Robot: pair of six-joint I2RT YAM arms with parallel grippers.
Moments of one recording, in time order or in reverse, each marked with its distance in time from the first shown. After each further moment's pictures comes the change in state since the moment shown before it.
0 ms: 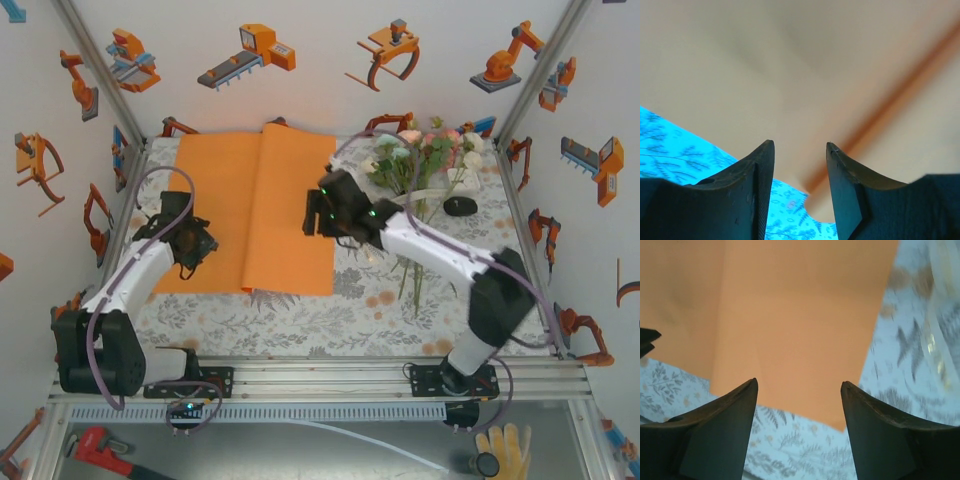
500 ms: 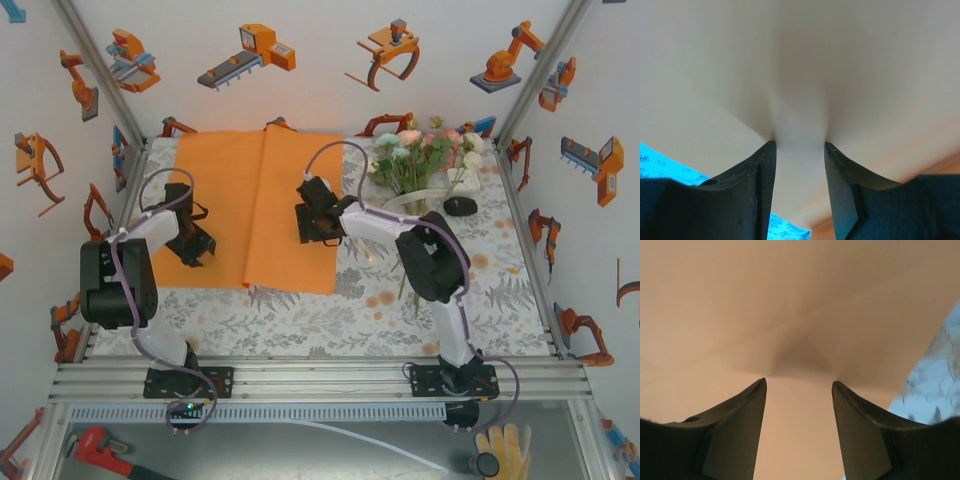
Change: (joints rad) left arm 0.118 0.394 0.152 0.000 0.041 -0.015; right arm -0.043 0.349 0.055 0.079 0.003 -0.089
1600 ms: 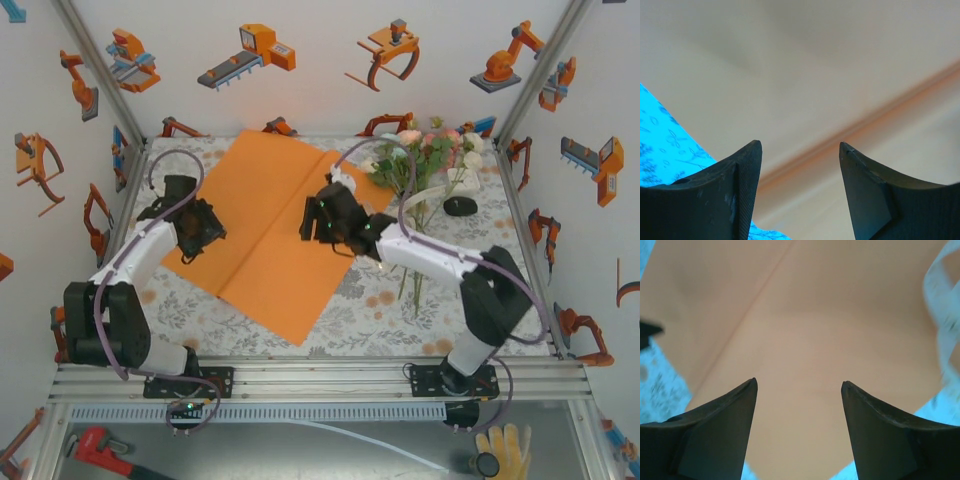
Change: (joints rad) left arm -0.113 -0.254 -0.034 -0.002 0.029 0.166; right arm 0.039 -0.371 -0.241 0.149 0.048 0.156
